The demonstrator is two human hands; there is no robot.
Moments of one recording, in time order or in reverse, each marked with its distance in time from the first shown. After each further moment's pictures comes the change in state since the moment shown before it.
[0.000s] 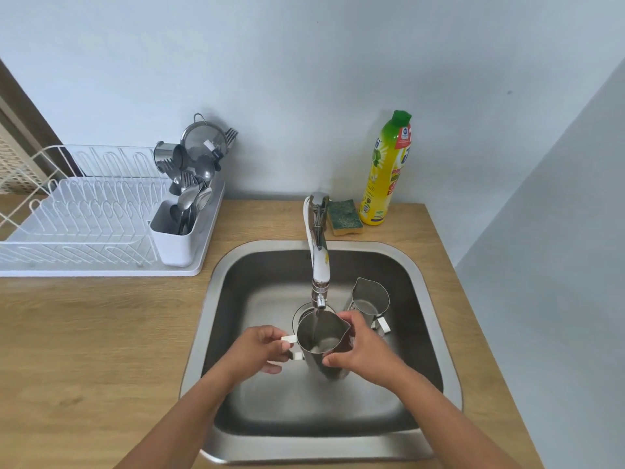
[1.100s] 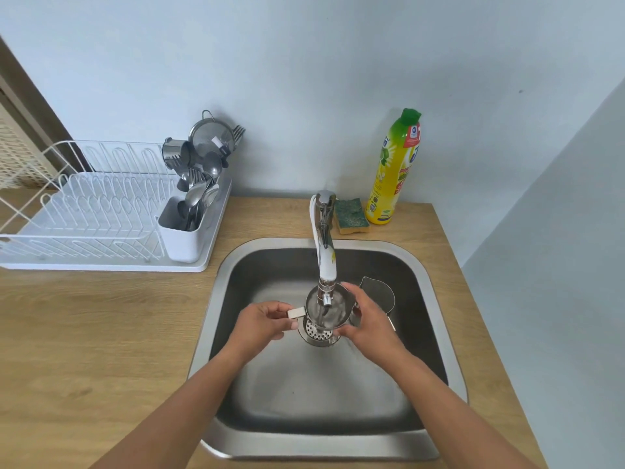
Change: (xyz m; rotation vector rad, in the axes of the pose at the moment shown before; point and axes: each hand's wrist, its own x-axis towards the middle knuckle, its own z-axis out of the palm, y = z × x) left_hand 0.008 0.024 -0.002 -0.081 0.214 0.129; right_hand 0.022 -0.014 -0.007 -0.118 0.197 -0.097
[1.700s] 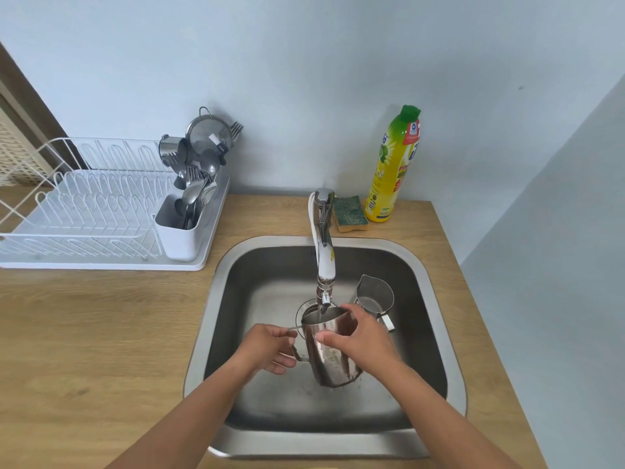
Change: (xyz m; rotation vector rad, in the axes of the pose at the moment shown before) left_hand 0.007 -0.035 0.012 0.024 -0.131 -0.293; right_hand -0.021 -0.011 0.006 -0.088 0.011 0.170
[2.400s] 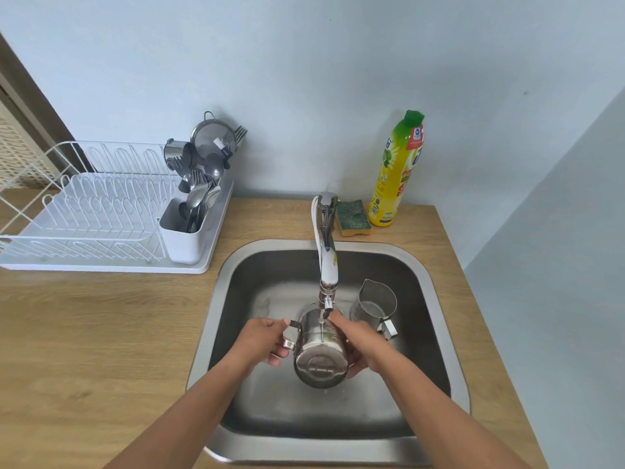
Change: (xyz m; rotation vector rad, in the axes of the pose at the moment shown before) left_hand -0.011 0.019 -0.005 -0.078 0.119 0.086; right_hand 0.035 -0.001 0.010 0.396 -0.363 0.404
